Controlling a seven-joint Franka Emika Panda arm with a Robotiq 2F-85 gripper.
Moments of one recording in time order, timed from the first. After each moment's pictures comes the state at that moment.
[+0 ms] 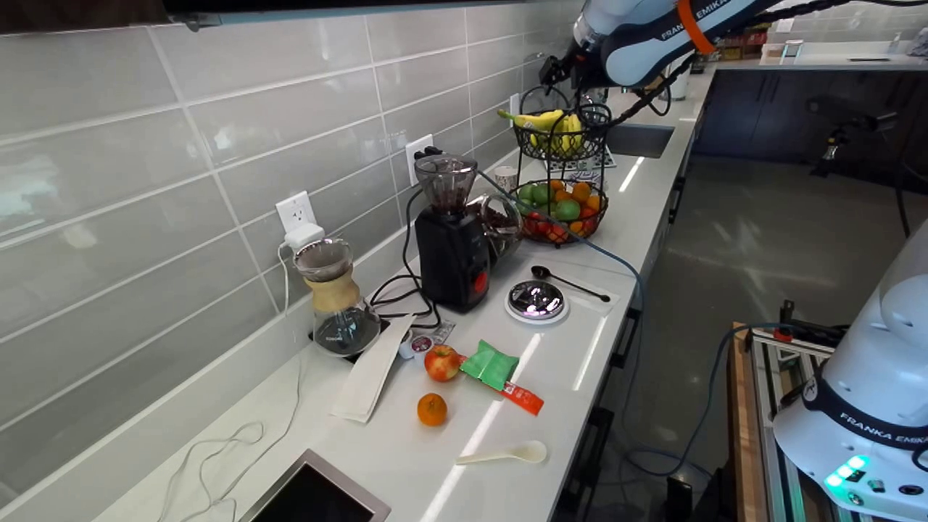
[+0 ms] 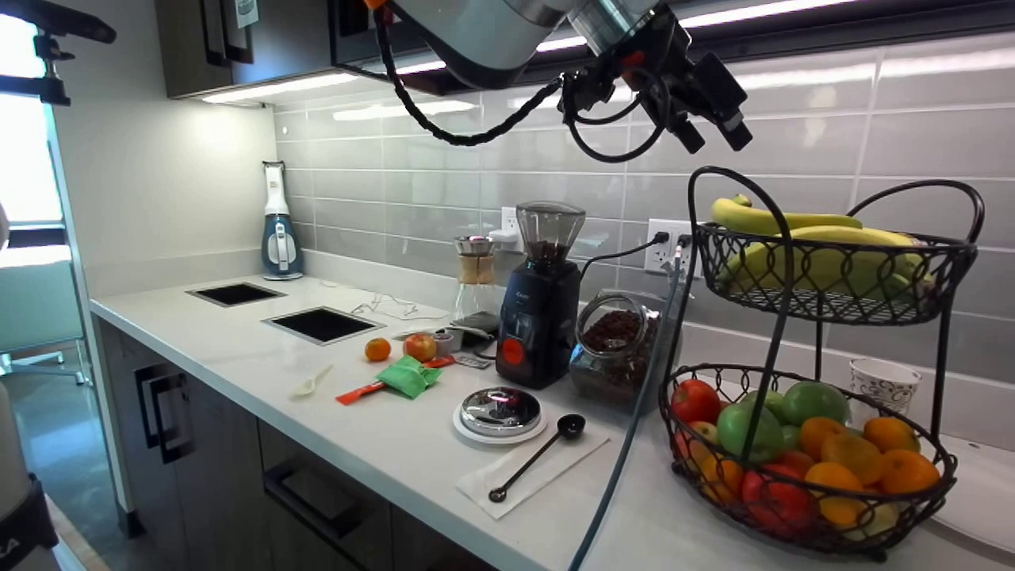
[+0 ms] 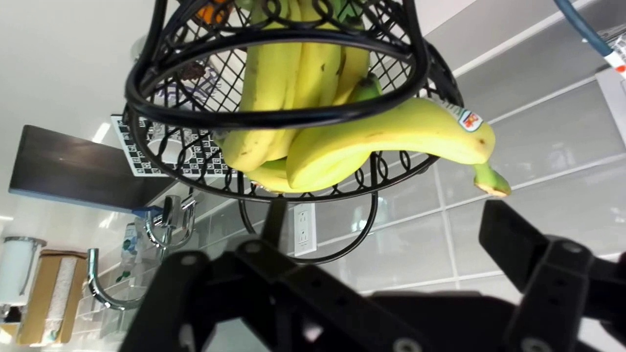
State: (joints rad) arm -0.42 -0.07 -0.19 -2.07 -0.55 2.75 0.72
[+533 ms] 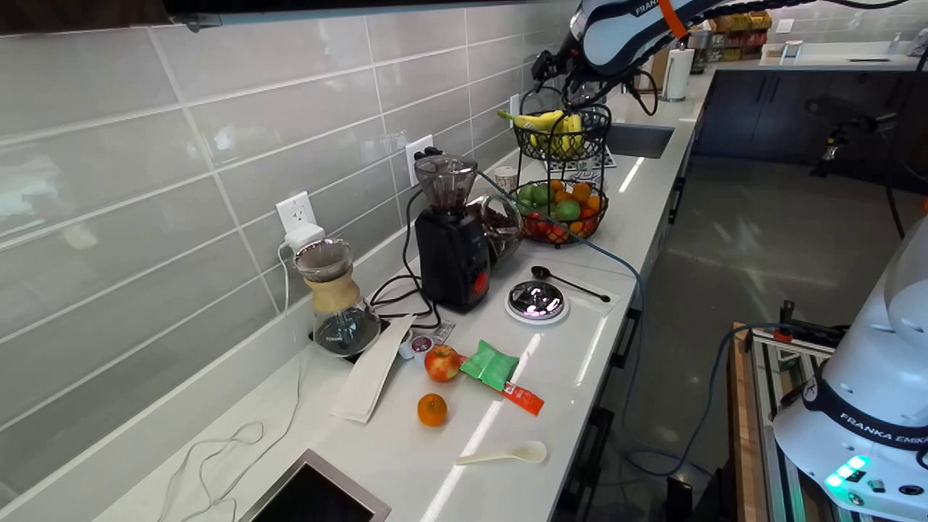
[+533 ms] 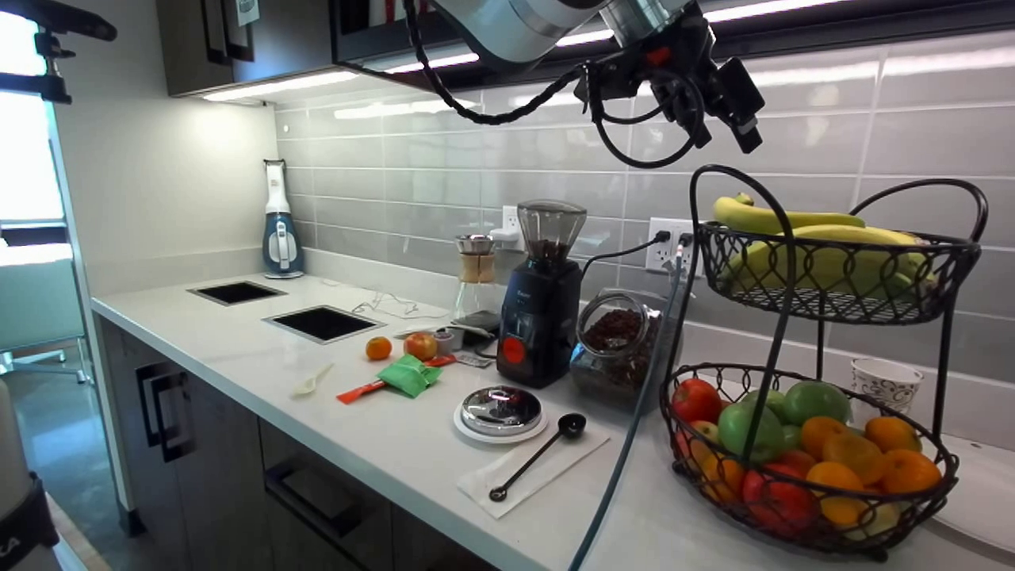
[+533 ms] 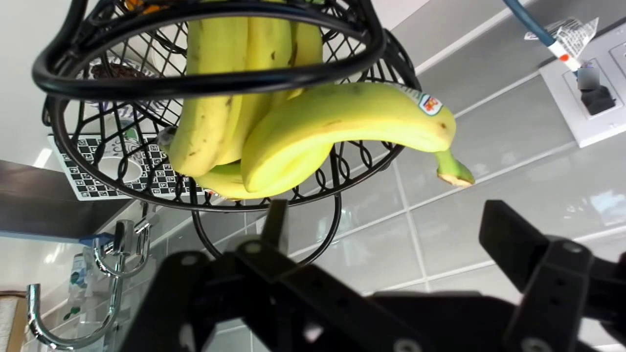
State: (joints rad) arm -0.36 0.00 -0.24 -2.00 -0.20 2.76 0.43
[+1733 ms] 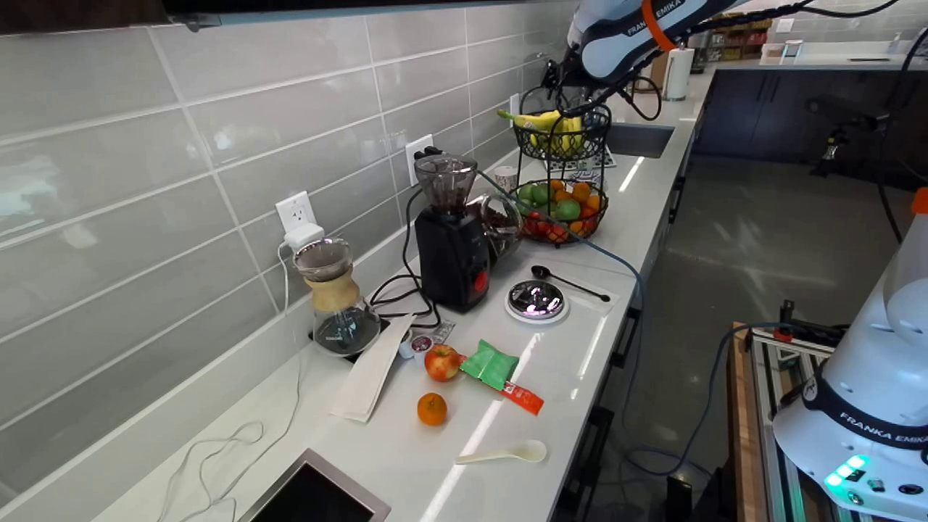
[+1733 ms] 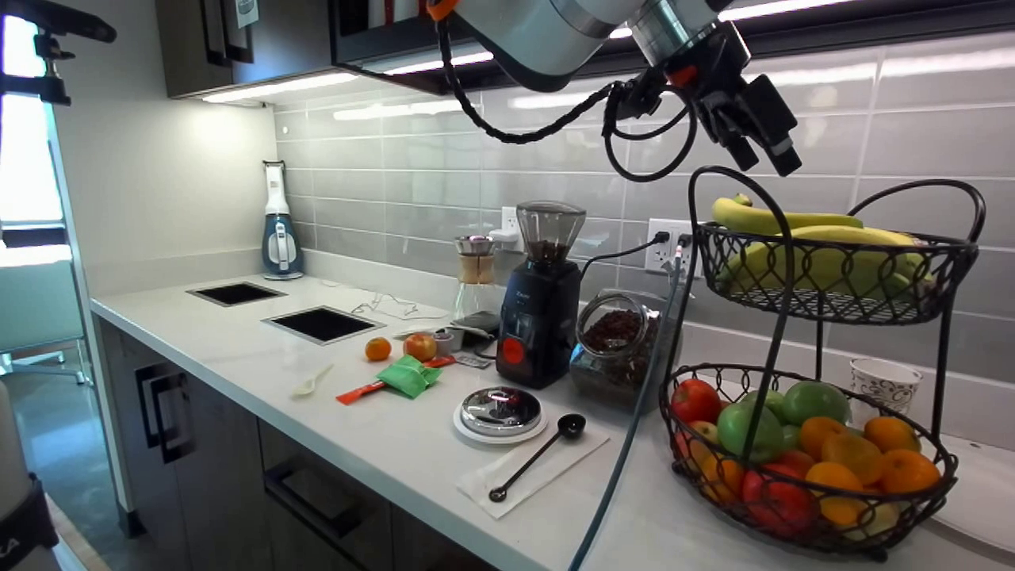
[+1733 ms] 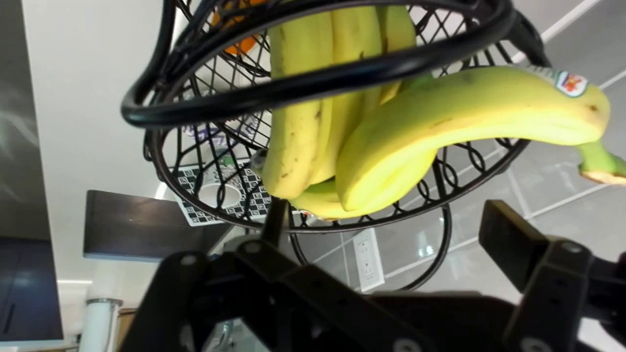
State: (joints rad) arm -0.37 0.10 -0.28 -1.87 -0.41 2.61 0.77
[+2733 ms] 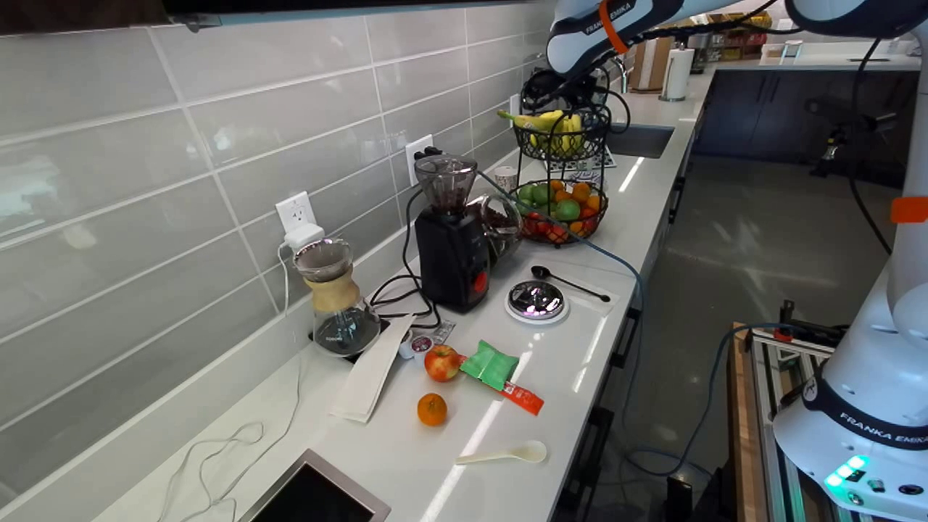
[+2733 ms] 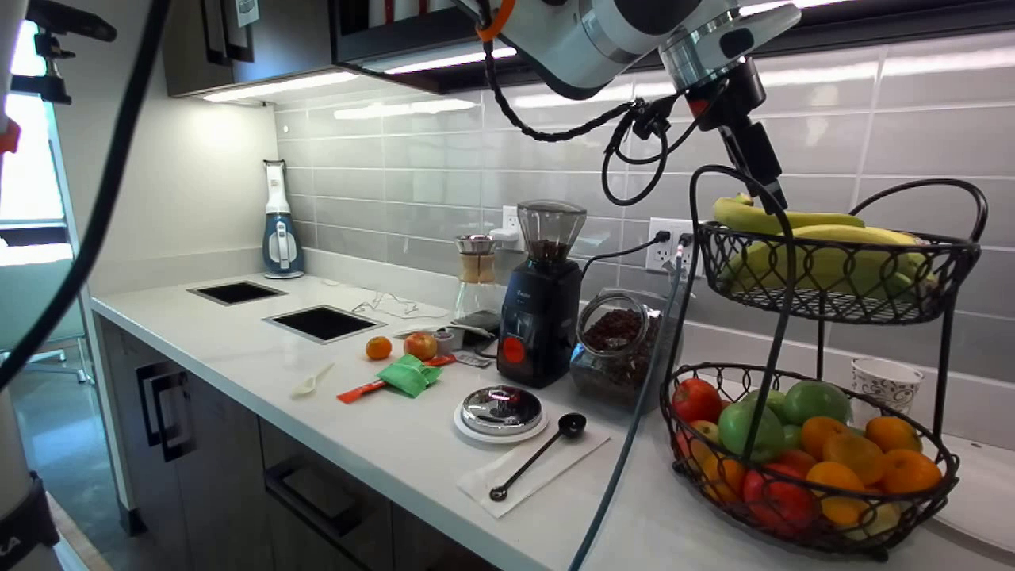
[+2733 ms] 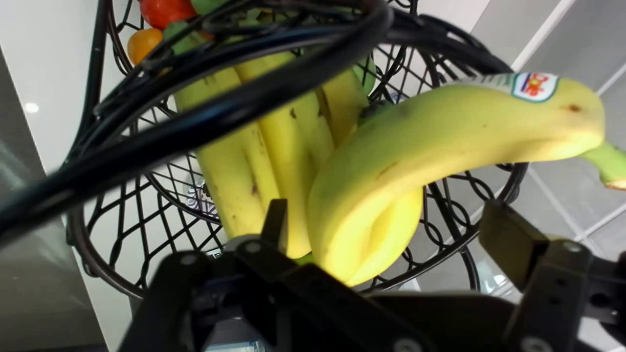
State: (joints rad) arm -0.33 0.28 -0.32 -1.66 -0.18 2.44 0.87
